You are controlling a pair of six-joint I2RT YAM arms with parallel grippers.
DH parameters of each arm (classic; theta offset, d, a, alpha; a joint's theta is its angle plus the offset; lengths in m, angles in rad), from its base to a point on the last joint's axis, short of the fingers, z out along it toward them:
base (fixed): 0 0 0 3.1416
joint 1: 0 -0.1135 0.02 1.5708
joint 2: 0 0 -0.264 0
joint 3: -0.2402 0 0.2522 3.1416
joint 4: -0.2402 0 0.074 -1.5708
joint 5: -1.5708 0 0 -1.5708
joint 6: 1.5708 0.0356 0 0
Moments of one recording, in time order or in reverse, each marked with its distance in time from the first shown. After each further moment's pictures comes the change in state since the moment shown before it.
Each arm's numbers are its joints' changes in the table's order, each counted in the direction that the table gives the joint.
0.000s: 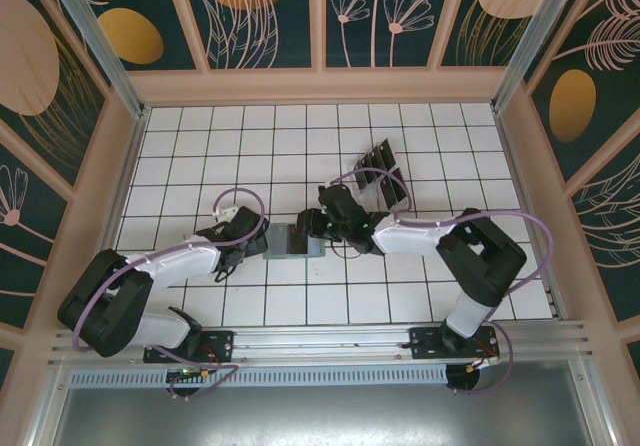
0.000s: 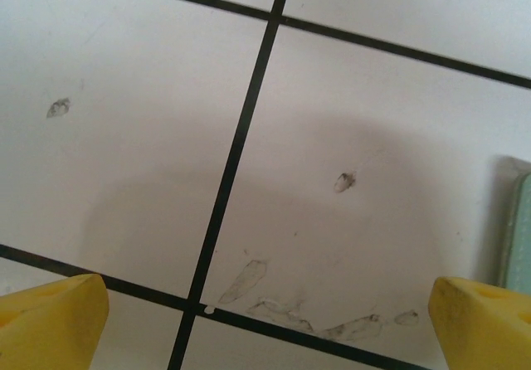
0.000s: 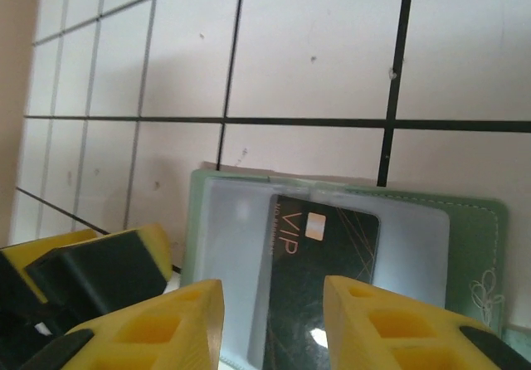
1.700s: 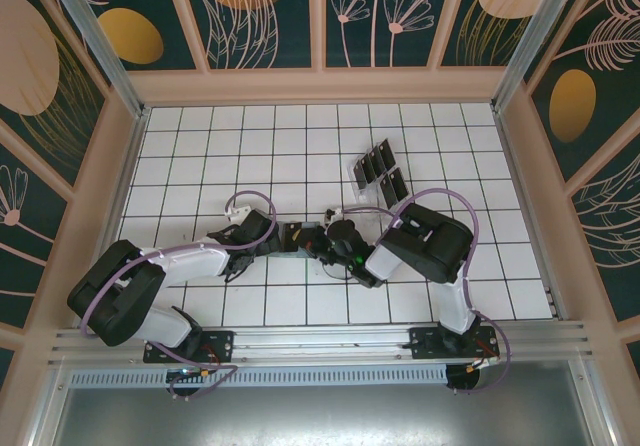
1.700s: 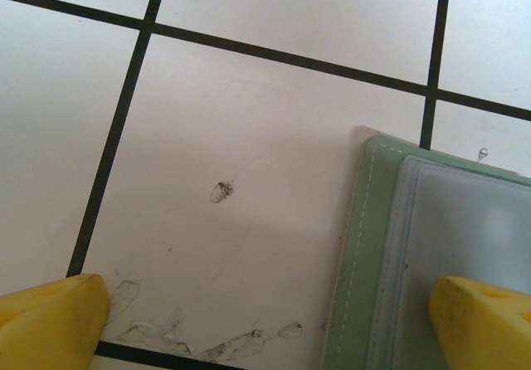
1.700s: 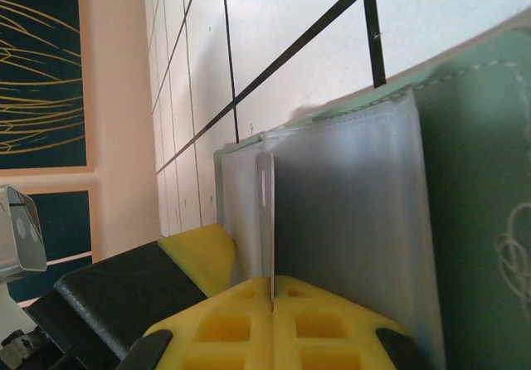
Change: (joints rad) left arm 0.073 0.072 0.007 0.166 -0.006 -0.019; right arm -0.056 0.291 0.273 0.897 0.002 0.485
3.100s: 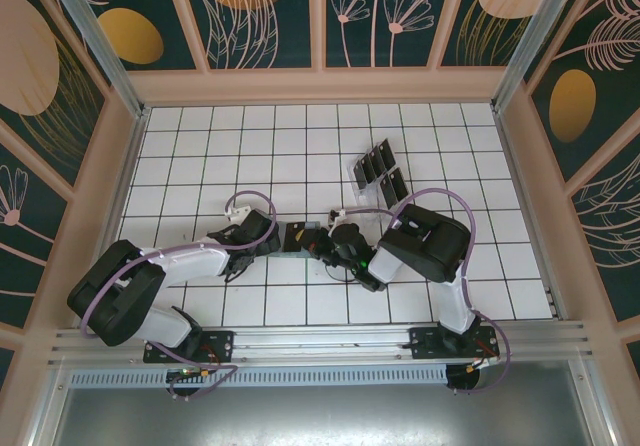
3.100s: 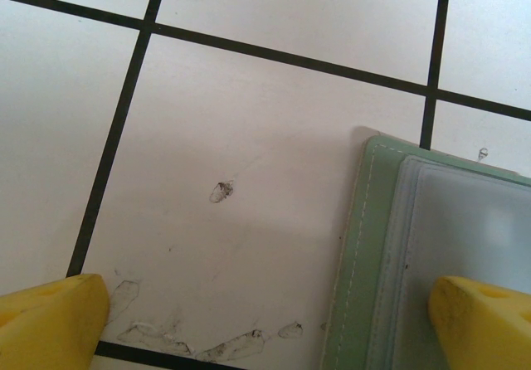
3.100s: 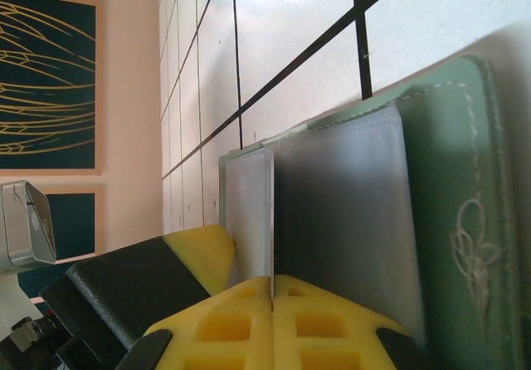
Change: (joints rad) left arm 0.000 0.000 0.000 0.000 0.000 0.000; right arm -0.005 0.011 0.047 0.095 -0.038 -0.021
